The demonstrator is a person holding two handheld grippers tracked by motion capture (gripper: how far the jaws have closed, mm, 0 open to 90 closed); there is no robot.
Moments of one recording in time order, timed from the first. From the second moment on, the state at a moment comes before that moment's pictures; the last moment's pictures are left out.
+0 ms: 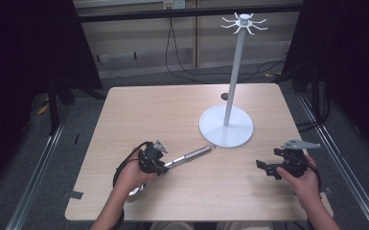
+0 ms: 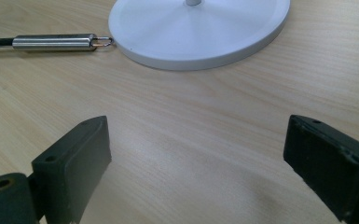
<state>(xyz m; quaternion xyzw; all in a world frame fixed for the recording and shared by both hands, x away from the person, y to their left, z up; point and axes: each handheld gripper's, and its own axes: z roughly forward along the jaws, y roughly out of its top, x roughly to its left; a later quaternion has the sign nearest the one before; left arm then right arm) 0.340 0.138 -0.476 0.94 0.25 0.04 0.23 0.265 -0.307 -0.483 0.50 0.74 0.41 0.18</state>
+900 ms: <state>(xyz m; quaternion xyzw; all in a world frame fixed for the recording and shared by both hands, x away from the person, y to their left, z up) 0.335 0.157 -0.448 0.92 0.26 0.05 0.29 0.266 -0.304 -0.483 0.50 0.74 0.41 0.17</state>
